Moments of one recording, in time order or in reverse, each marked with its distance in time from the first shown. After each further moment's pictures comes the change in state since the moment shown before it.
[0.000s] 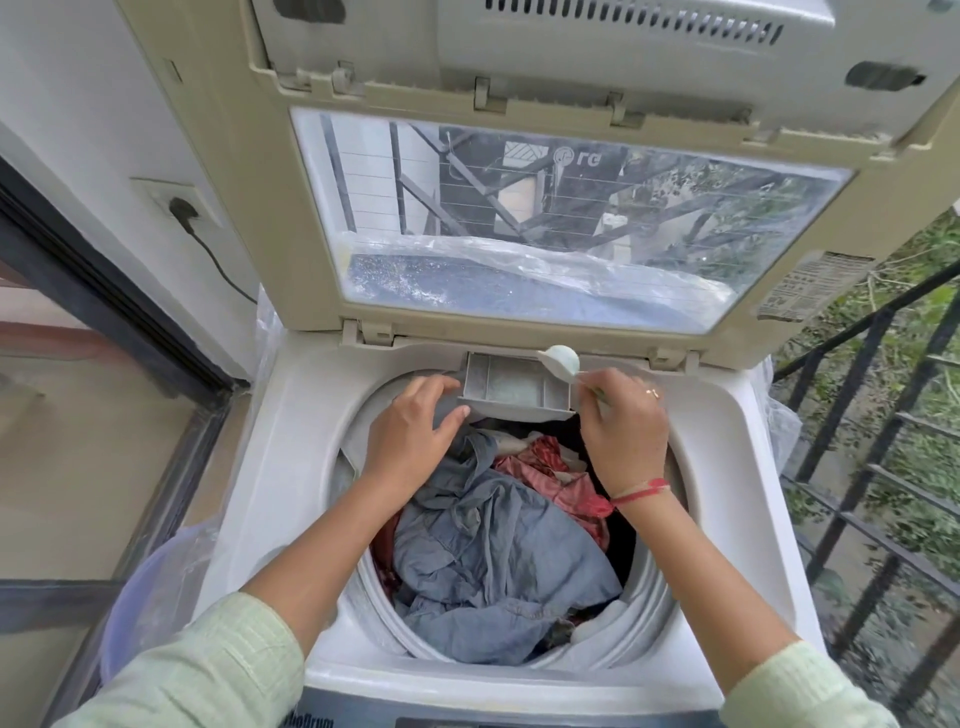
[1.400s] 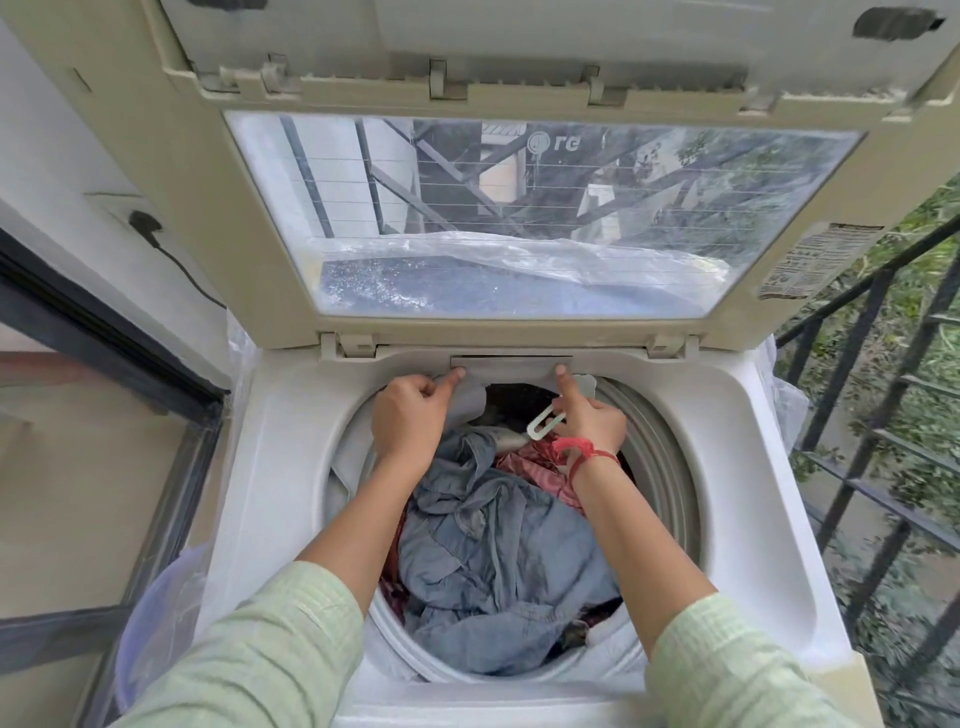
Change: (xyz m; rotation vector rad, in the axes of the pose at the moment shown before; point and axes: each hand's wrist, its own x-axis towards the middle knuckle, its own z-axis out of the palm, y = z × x) left_hand 0.044 -0.001 0.028 -0.138 0.092 -0.417; right_hand 0.002 -0.005 0.052 0.616 -0.034 1.373
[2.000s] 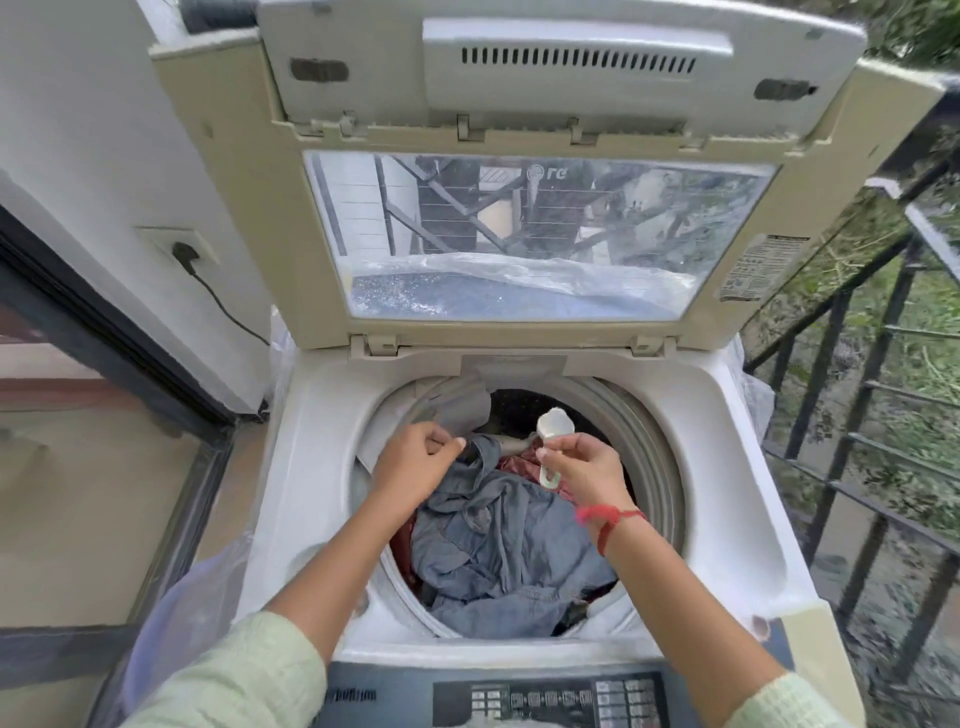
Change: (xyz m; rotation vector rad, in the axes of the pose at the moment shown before) left_hand -0.061 -0.024 -0.043 0.102 -0.299 0.064; right_hand -0.049 0.038 -0.051 -0.067 -0.393 -0.134
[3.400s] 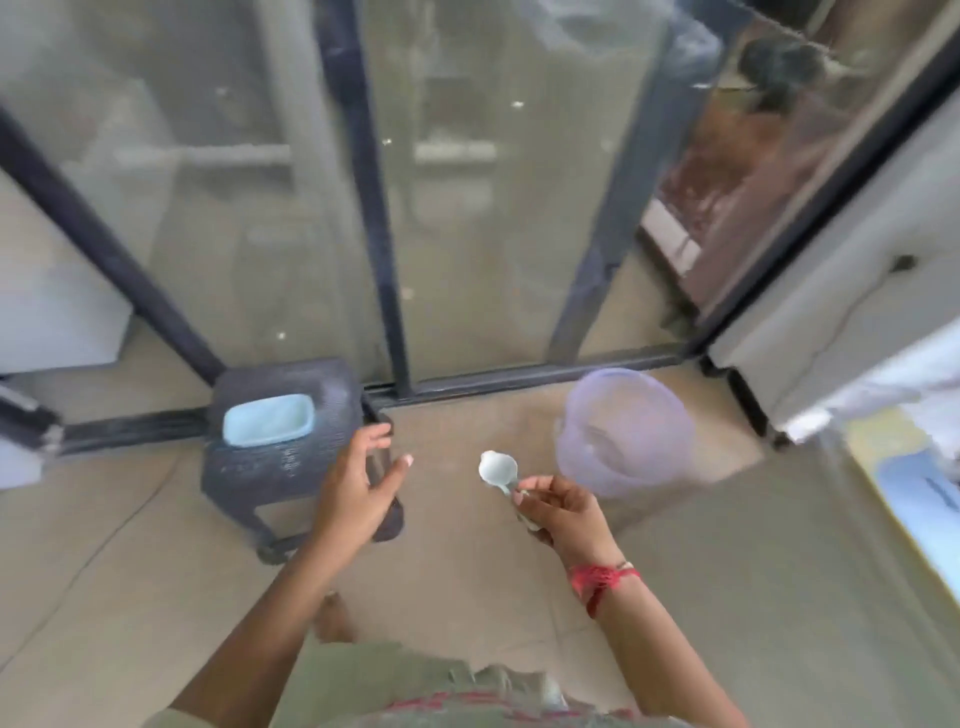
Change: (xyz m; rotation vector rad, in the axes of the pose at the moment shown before) left_hand -0.761 -0.300 0.008 -0.450 1.221 -0.672; right_hand -0.543 0.282 0.106 -0.679 -1.345 -0.005
